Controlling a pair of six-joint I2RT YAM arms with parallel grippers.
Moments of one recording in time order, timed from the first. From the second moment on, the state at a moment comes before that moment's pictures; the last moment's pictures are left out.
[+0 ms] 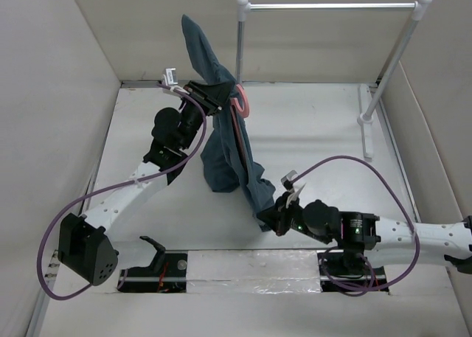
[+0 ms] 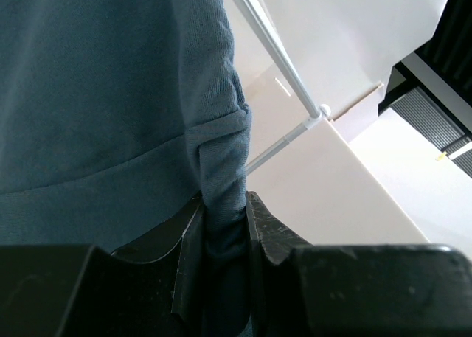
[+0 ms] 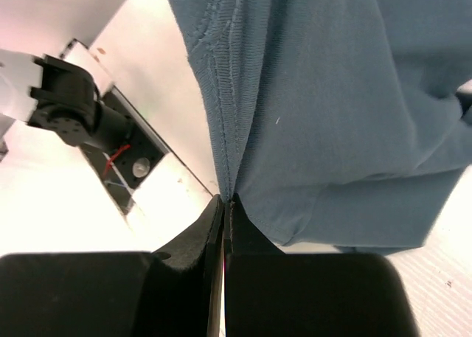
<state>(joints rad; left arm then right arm) -0.54 1.22 1.00 0.53 -0.04 -0.95 1.39 0.78 0.57 -0.12 0.37 0.61</state>
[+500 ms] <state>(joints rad) -0.52 1.23 0.88 0.63 0.07 -1.03 1.35 0.93 1.00 -0.27 0.40 0.47</state>
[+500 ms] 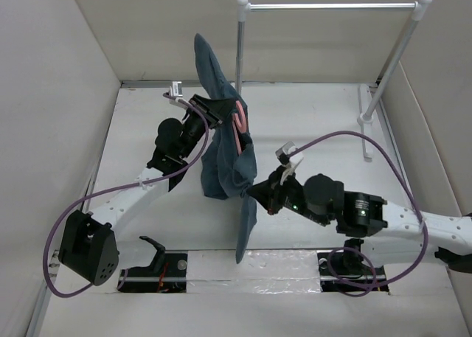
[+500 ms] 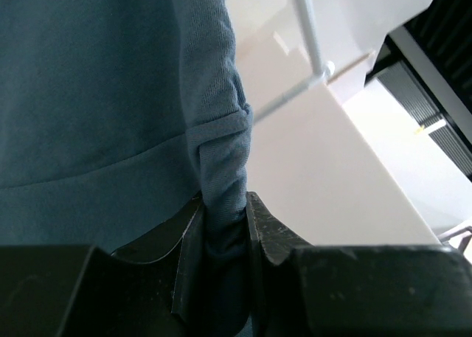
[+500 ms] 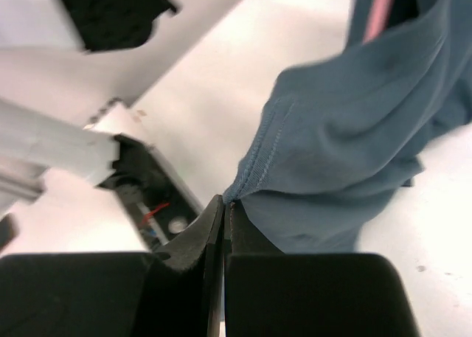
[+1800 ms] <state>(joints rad) -0.53 1.02 0.45 0.60 0.22 -1.20 1.32 1.22 0.95 -0.11 0.37 0.47</state>
